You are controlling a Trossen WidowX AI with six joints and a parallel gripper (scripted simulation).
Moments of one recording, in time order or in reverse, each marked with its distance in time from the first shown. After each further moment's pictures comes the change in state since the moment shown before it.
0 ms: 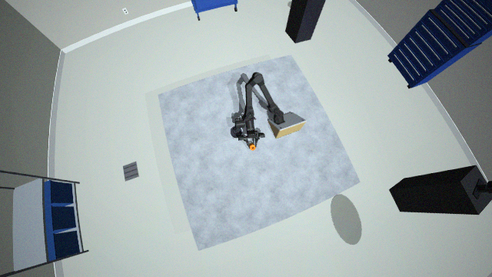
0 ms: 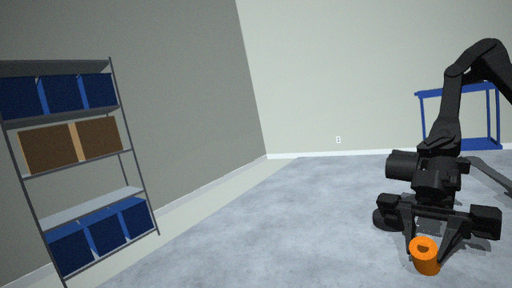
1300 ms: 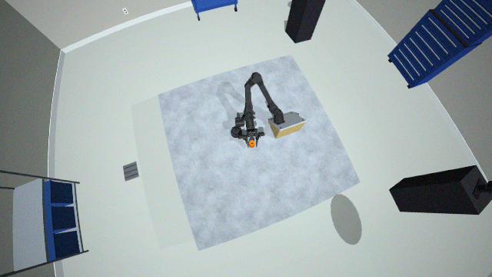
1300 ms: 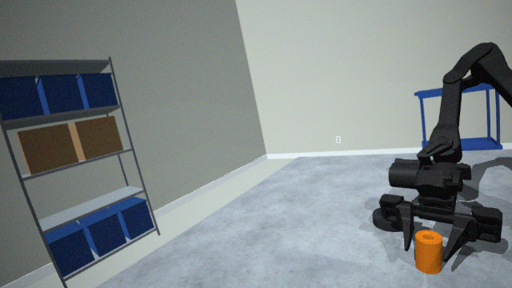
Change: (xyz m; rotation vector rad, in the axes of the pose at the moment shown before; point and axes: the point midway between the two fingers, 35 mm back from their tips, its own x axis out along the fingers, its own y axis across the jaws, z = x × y) arm -0.006 0.001 -0.007 -0.005 -0.111 0.002
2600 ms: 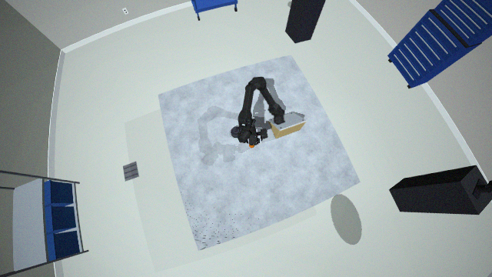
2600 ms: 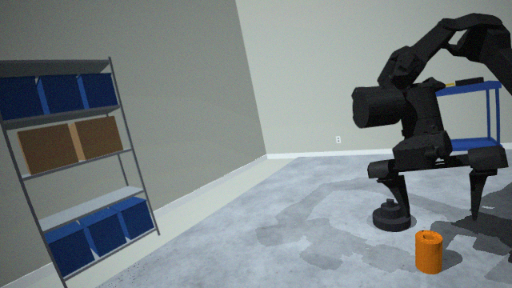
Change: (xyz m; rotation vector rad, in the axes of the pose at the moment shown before) arm -0.026 0.009 0.078 0.109 0.955 0.138
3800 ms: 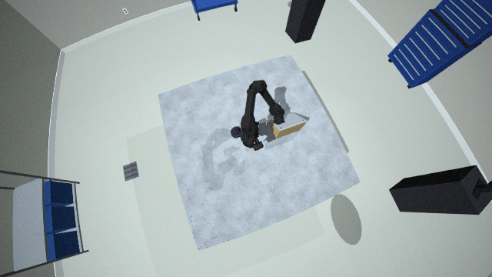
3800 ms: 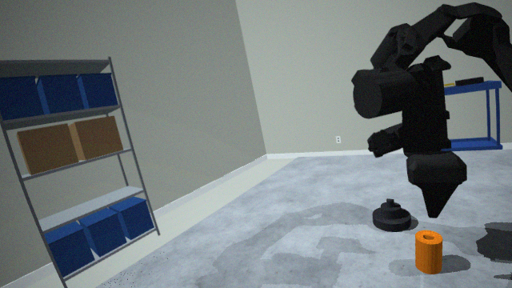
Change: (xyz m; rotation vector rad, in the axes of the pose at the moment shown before) arm -0.023 -0.006 0.005 1.248 0.090 -0.288
